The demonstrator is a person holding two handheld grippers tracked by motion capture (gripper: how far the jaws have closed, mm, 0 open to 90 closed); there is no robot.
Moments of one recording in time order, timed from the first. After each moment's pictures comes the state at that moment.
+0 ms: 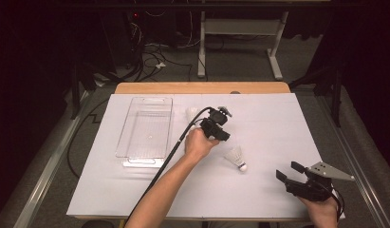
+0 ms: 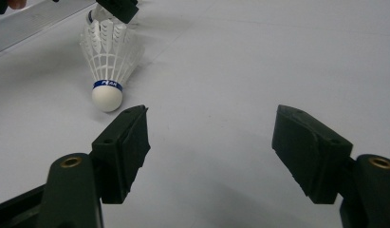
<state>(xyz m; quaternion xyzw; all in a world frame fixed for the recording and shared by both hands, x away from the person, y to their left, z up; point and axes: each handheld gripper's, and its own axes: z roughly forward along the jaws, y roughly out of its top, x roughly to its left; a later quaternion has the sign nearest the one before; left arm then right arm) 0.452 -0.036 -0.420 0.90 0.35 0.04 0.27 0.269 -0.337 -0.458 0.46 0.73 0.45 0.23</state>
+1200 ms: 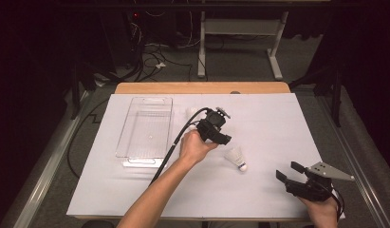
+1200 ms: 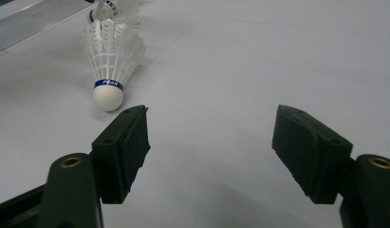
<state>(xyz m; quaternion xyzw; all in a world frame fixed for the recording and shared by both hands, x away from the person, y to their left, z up) 0.422 -0.023 -0.391 0.89 0.33 0.04 0.30 0.269 -0.337 -0.458 0.46 0.73 0.45 0.22</state>
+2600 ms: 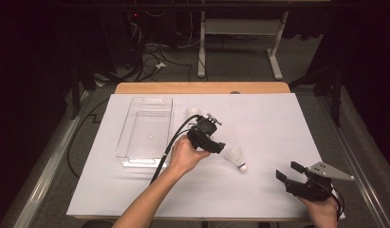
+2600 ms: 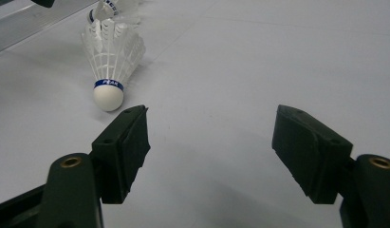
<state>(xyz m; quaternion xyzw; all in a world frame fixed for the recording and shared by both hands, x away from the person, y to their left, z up) 0.394 0.004 -0.392 0.89 0.34 0.06 0.30 0.269 -0.337 -0.458 0.46 0.73 0.45 0.22</state>
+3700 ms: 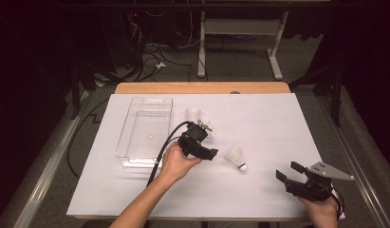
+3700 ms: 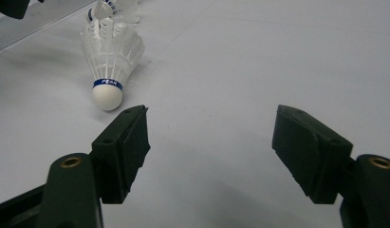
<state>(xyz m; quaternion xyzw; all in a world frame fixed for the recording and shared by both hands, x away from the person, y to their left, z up) 0.378 0.028 -0.401 0.88 0.35 0.05 0.31 0.269 -0.336 -0.458 0.47 0.73 0.45 0.22</state>
